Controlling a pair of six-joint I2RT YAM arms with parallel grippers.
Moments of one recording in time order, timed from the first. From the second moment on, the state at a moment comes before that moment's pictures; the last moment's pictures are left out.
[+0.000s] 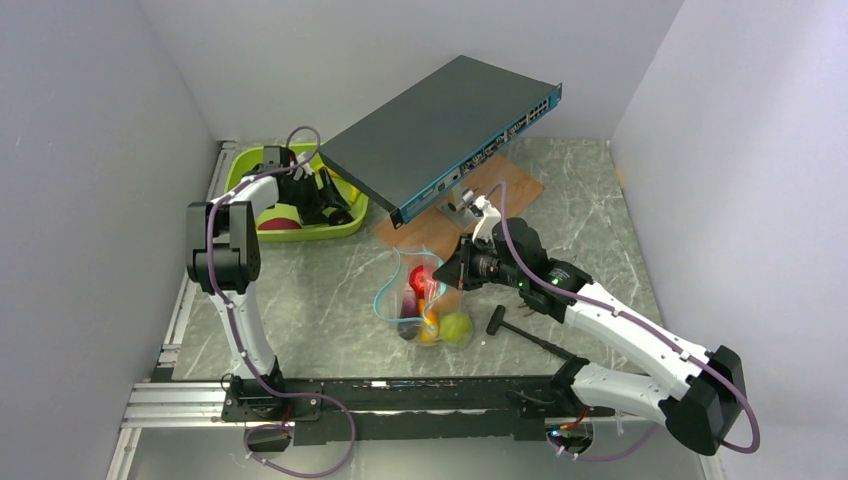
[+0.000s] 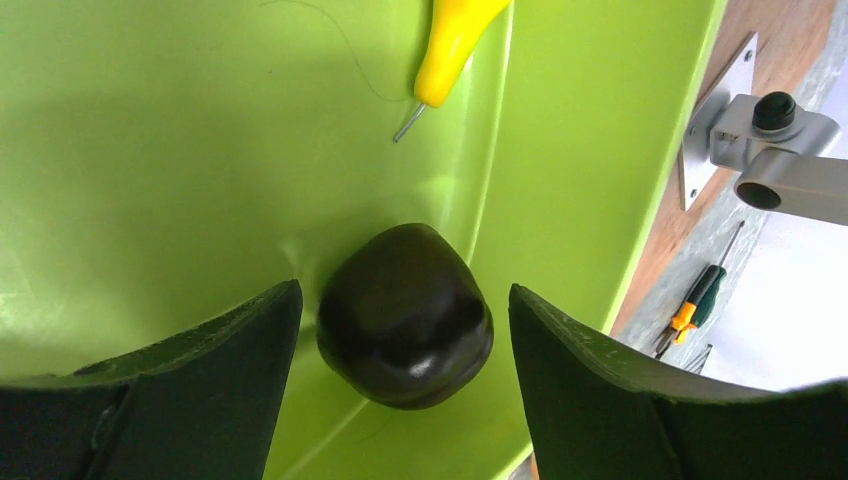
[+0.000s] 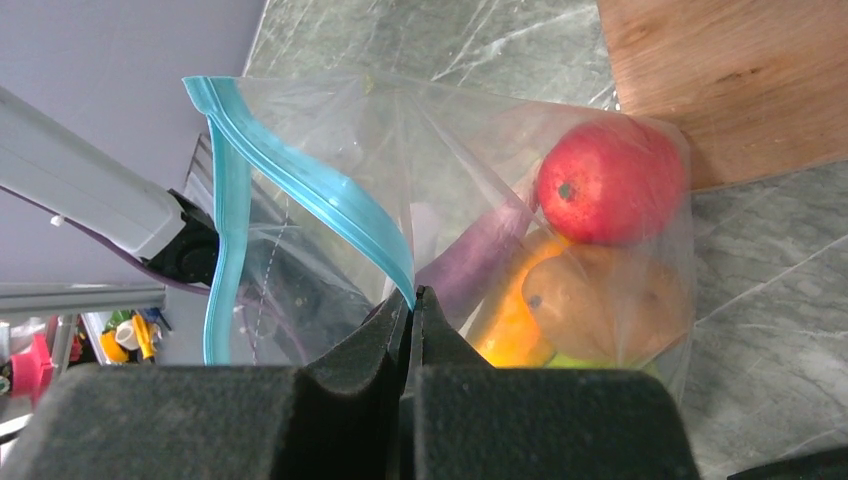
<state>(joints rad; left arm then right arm) 0.02 2.05 1.46 -0.43 0.59 -0.38 0.74 1.03 0.81 -0.25 -0.23 0.65</state>
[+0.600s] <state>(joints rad) 0.02 2.08 1.49 -0.45 0.64 -0.38 0.74 1.02 0.82 -0.30 -0.22 0.68</state>
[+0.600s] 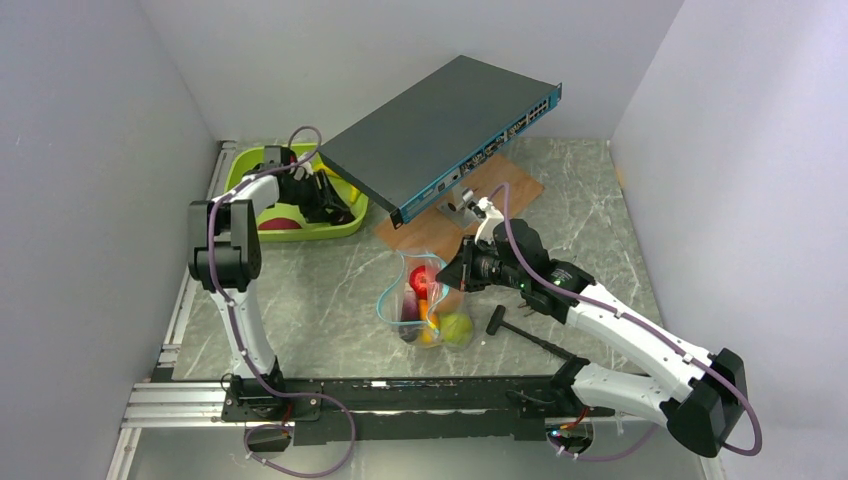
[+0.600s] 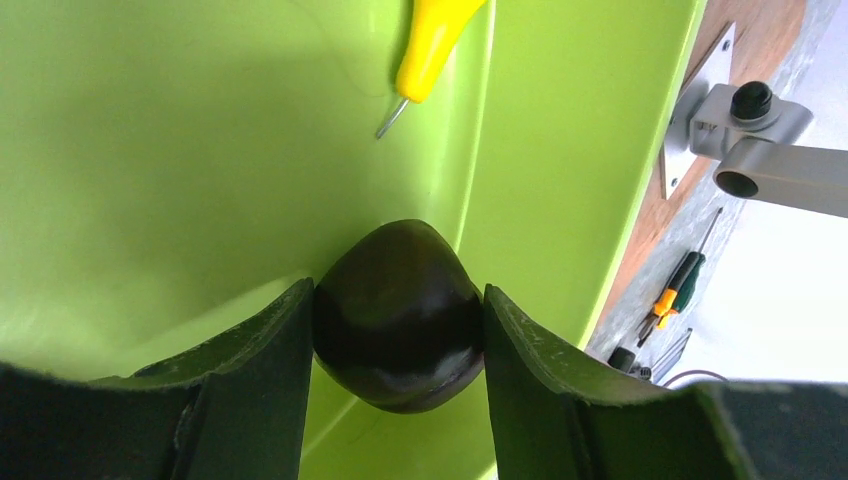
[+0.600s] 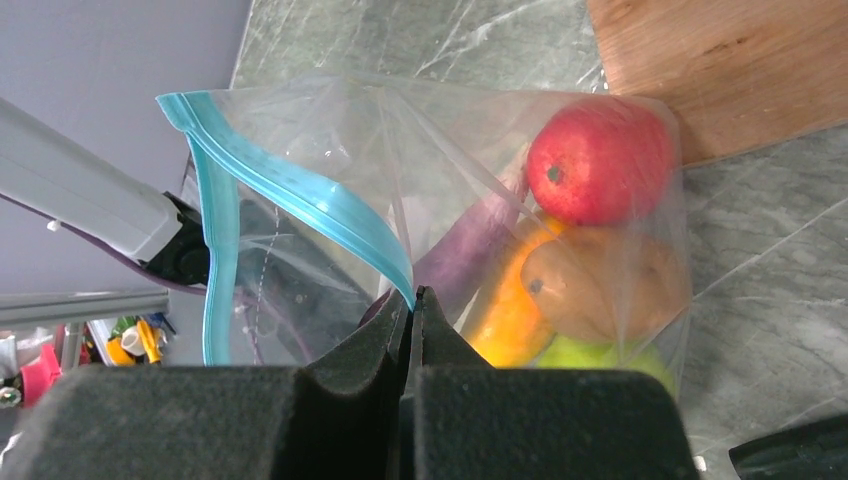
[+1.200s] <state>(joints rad) 0.16 1.50 1.25 -0.31 0.52 -0.41 0.74 1.06 0.82 -0.30 -0.22 0.72</state>
